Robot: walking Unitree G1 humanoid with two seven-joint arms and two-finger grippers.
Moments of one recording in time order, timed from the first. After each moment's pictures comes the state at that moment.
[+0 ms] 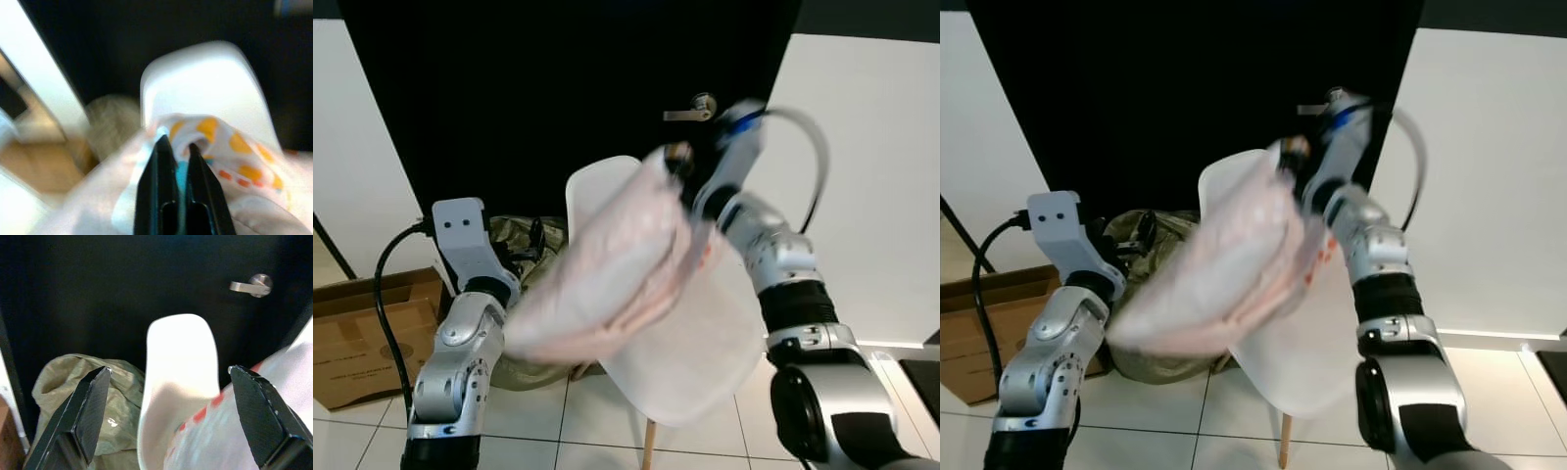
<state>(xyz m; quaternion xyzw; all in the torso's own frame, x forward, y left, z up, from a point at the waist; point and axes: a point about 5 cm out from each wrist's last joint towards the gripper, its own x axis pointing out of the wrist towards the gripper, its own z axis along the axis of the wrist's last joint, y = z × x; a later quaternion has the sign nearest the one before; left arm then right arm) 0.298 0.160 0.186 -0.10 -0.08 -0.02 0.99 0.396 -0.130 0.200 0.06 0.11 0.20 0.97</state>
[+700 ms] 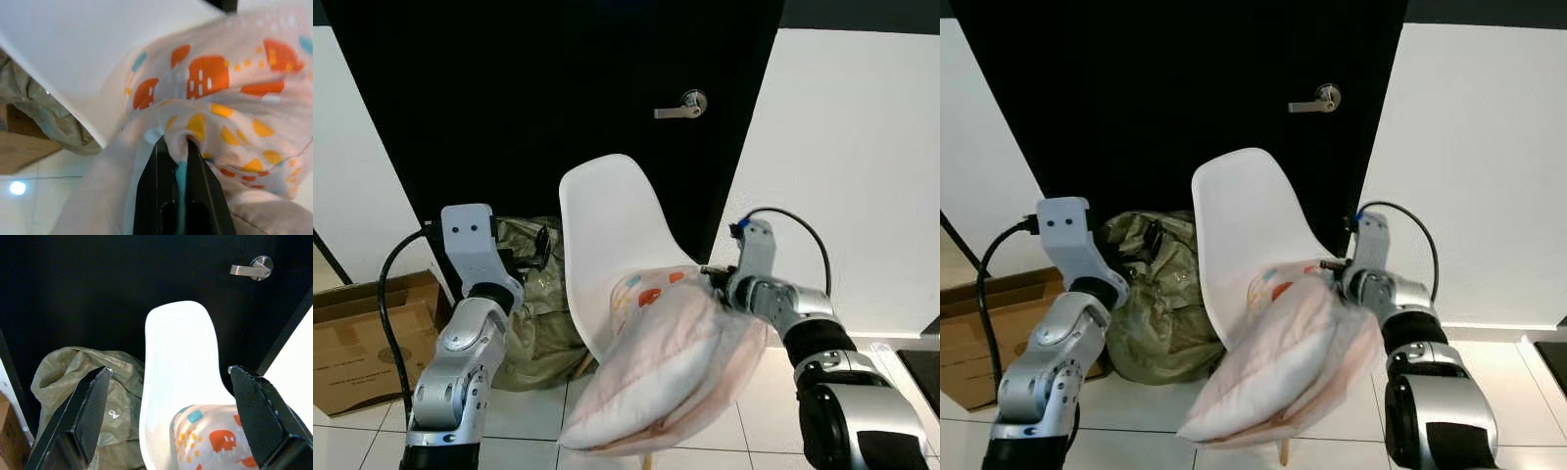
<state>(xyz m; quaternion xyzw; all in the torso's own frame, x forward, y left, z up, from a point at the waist) 0.296 0.160 0.185 -0.09 -0.06 -0.02 0.99 0.368 -0.204 0.102 0.16 0.31 -0.01 0.94</state>
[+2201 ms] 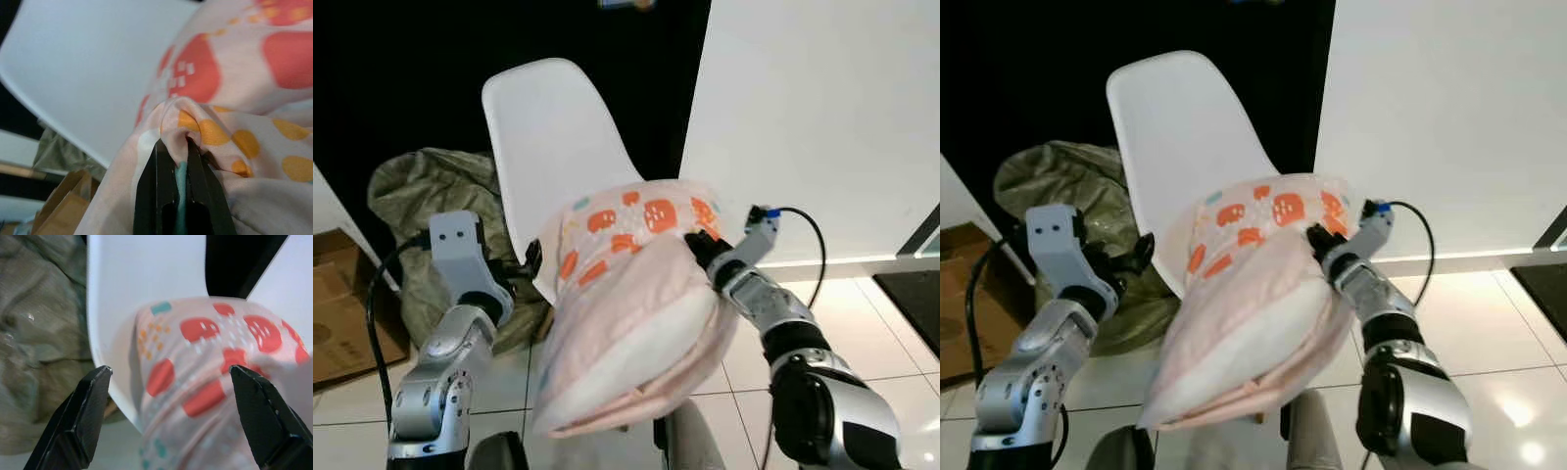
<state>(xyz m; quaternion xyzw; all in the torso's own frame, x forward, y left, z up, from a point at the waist) 0.287 0.171 0.175 -0.13 0.00 -0.03 0.99 0.394 -0.136 0.148 0.38 0.12 0.15 0.90</state>
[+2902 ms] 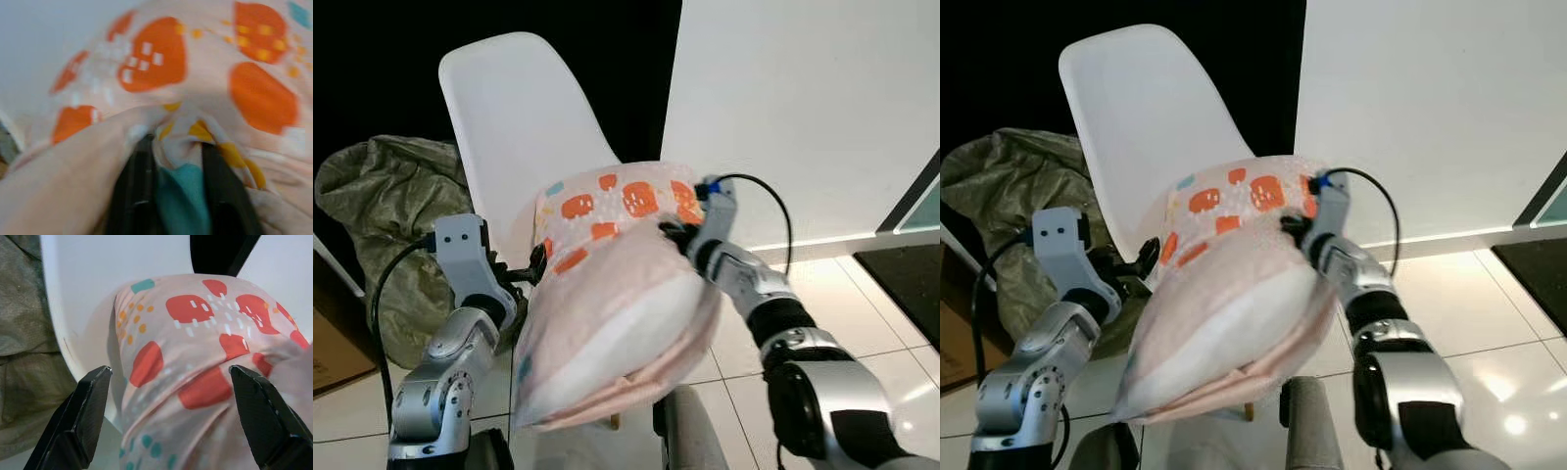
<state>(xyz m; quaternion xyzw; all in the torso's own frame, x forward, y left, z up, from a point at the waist) 0.287 0.168 0.174 -0.13 0.00 -0.04 0.99 0.398 -0.146 0.154 0.12 0.16 0.16 0.97</state>
